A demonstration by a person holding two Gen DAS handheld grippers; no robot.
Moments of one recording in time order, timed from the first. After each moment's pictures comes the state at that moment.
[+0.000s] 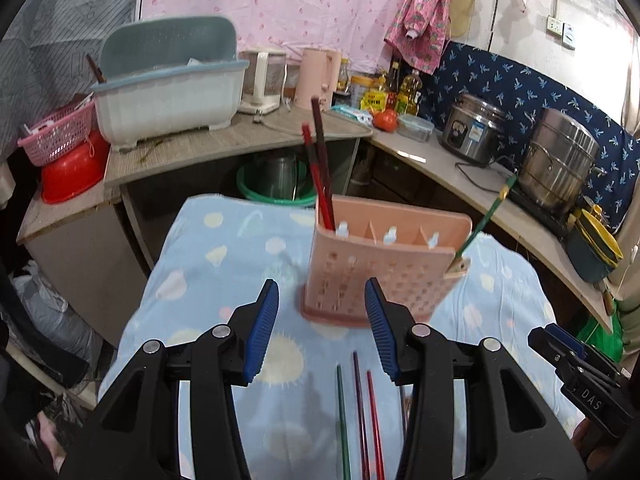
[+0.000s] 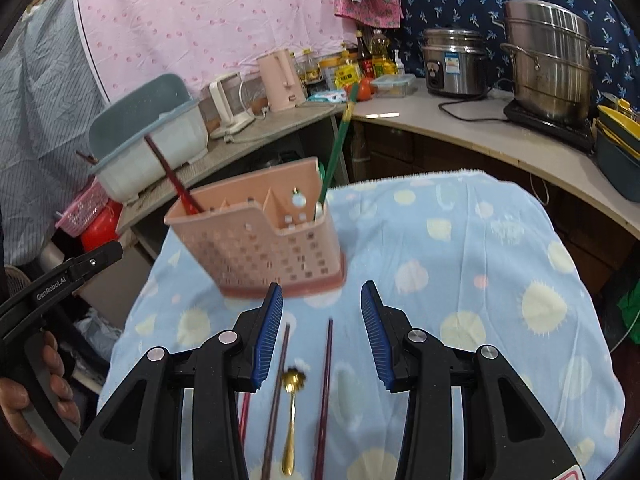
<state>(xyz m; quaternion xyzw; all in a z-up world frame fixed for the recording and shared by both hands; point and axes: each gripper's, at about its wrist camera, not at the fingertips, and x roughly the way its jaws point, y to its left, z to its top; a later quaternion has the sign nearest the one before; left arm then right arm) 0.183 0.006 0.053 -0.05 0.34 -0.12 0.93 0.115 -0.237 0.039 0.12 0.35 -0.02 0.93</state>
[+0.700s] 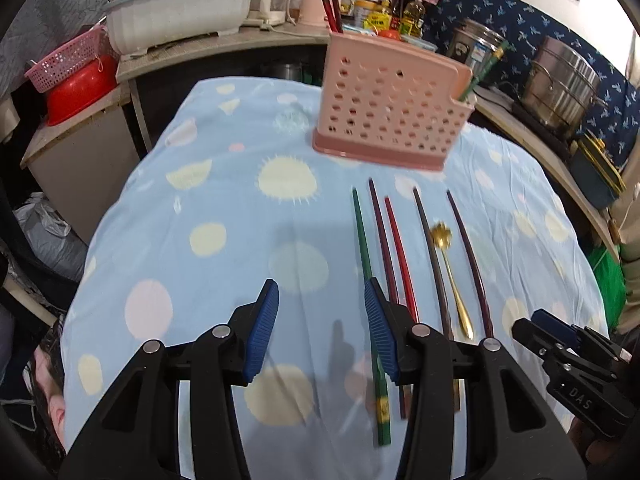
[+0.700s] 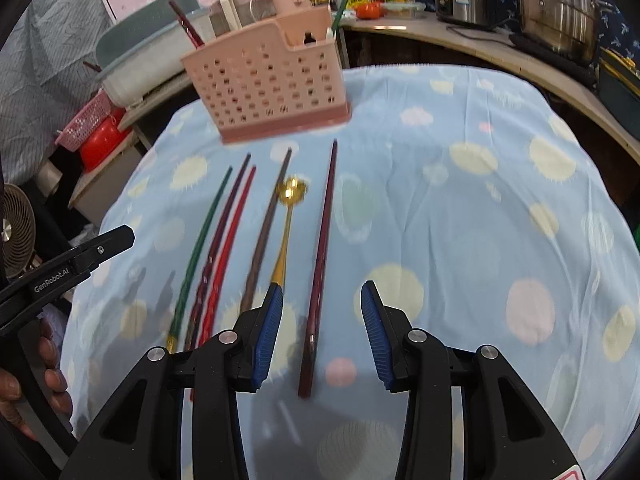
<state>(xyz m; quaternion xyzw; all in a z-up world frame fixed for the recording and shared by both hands) 0.089 0.017 -0.043 -0.03 0.44 -0.13 0.89 0.030 -0.203 -0.054 0.10 0.45 0.00 0.89</state>
